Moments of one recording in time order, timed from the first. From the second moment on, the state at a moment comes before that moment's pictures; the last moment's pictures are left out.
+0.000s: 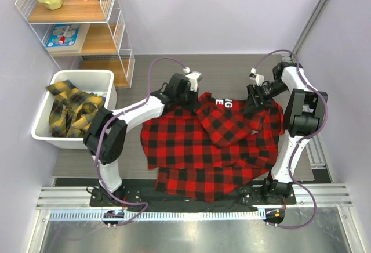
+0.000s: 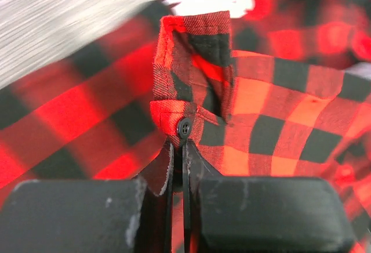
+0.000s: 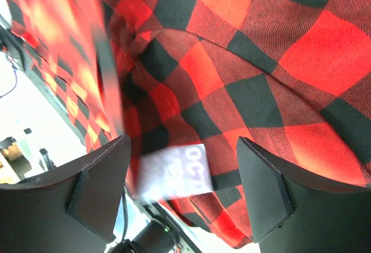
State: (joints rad) left arm -0.68 1.84 1.33 -0.15 0.22 -0.25; right arm -0.16 2.08 1.67 -1.29 -0.70 -0.57
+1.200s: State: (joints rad) left arm -0.45 1.57 1.17 -0.45 0.14 -0.14; right arm -0.16 2.14 1.88 -1.32 -0.56 -0.58
